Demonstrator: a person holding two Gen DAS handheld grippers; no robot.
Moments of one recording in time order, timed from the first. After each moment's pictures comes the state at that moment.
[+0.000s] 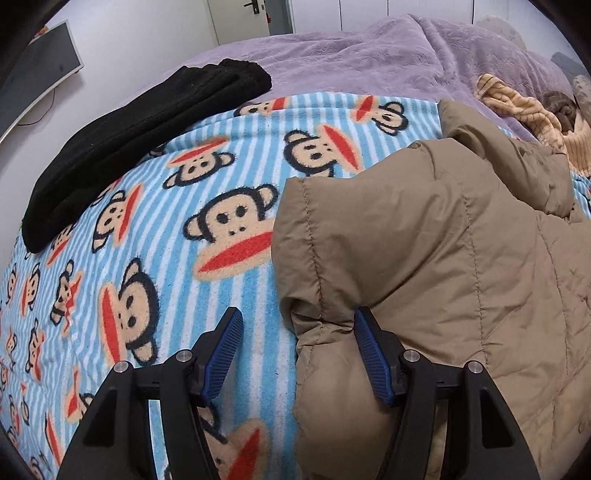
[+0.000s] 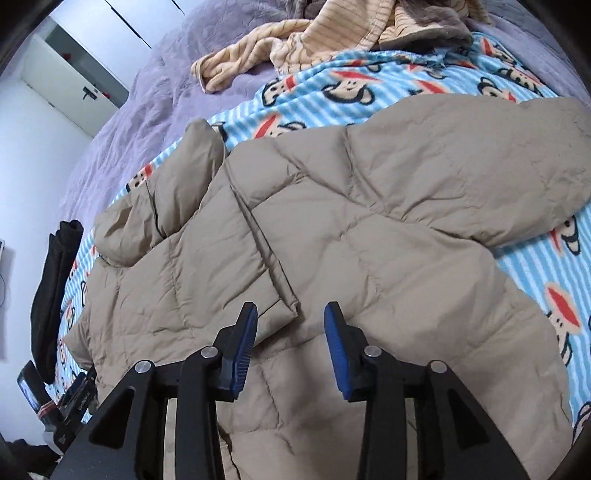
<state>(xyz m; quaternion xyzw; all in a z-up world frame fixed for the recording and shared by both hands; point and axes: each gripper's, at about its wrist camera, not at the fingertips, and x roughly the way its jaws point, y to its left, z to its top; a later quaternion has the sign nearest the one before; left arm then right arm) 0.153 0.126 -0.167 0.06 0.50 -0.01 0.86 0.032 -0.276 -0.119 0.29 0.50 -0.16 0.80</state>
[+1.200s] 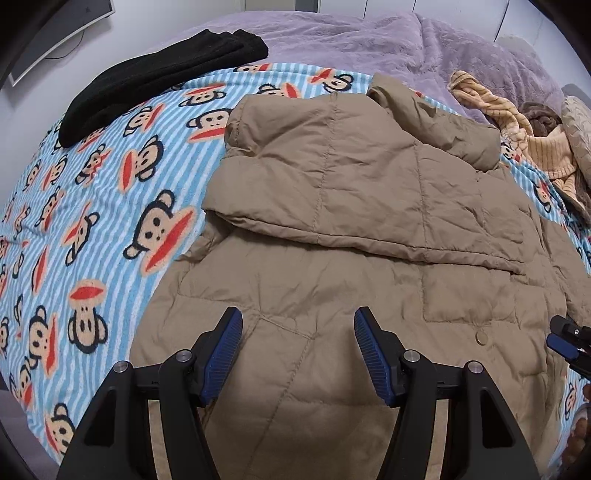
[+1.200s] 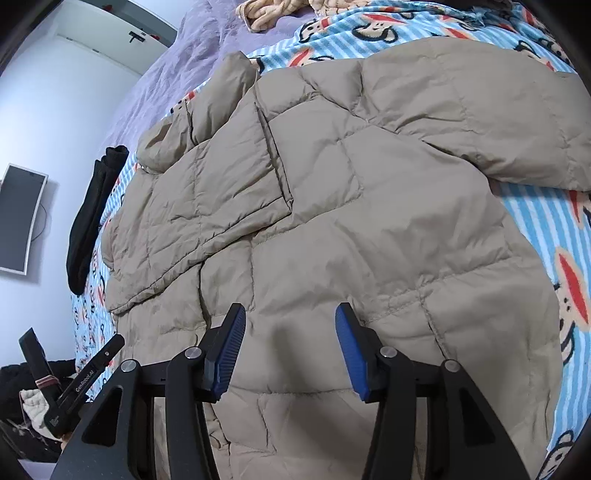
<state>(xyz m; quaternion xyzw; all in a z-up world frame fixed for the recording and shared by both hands) 0.000 0.063 -0.118 -0.04 0.56 0.00 0.83 -0.018 -0.296 -0.131 0.30 0.58 0.00 0.76</state>
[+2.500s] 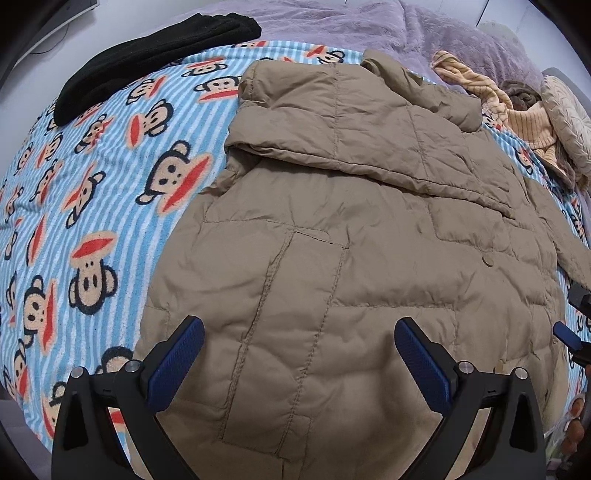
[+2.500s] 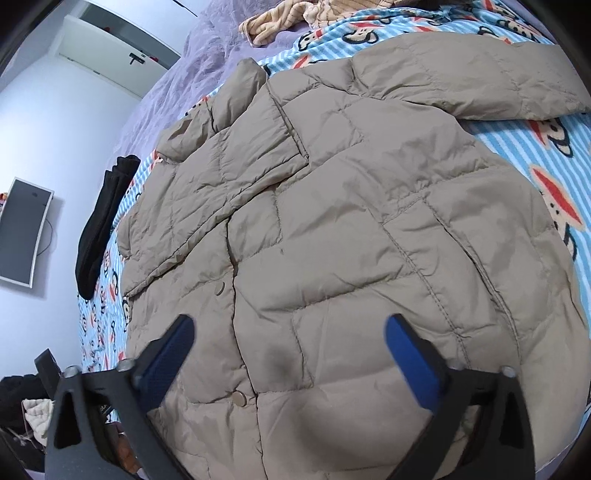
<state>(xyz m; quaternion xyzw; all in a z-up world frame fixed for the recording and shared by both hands) -0.046 0.094 -0.131 -0.03 0.58 -0.04 0.81 -0.080 -0.258 -0.113 0.33 0.54 -0.02 0.77</state>
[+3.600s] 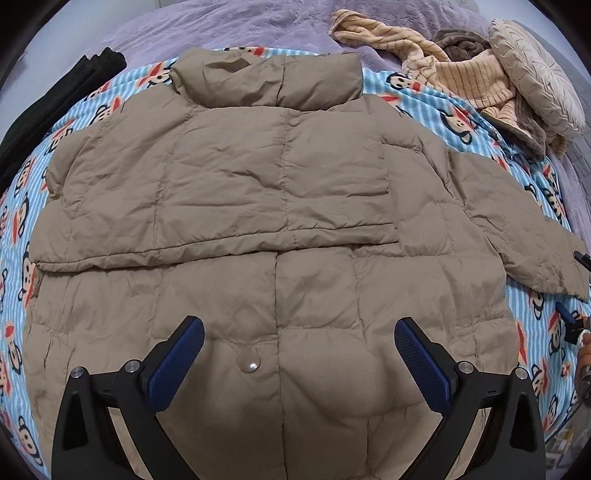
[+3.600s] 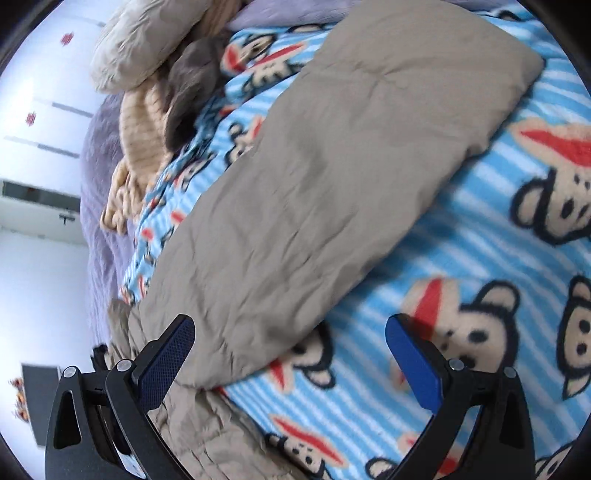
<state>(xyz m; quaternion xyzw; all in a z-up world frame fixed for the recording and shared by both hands) 0.018 -0.131 -0.122 0.01 0.60 -0.11 0.80 -0.093 -0.604 -0.152 0.51 0.43 -0.20 0.72</state>
